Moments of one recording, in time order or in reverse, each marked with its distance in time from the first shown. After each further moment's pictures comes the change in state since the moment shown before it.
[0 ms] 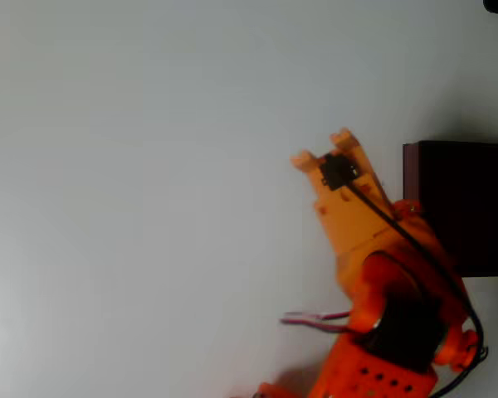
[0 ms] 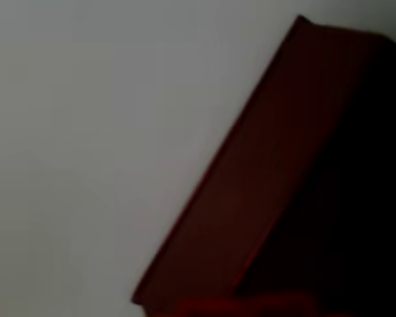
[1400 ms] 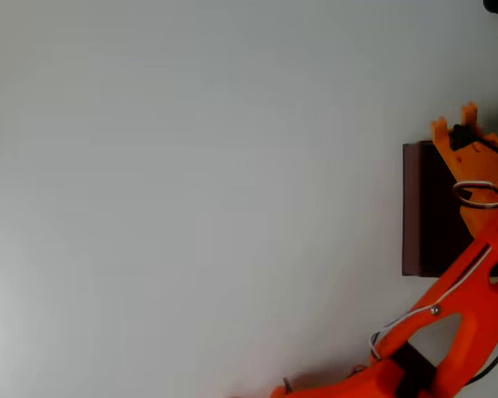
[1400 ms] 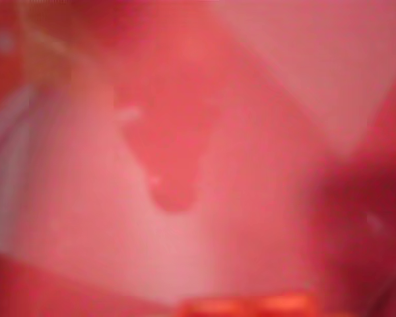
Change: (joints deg) arm 17.7 -59.4 -53.3 8.7 -13.7
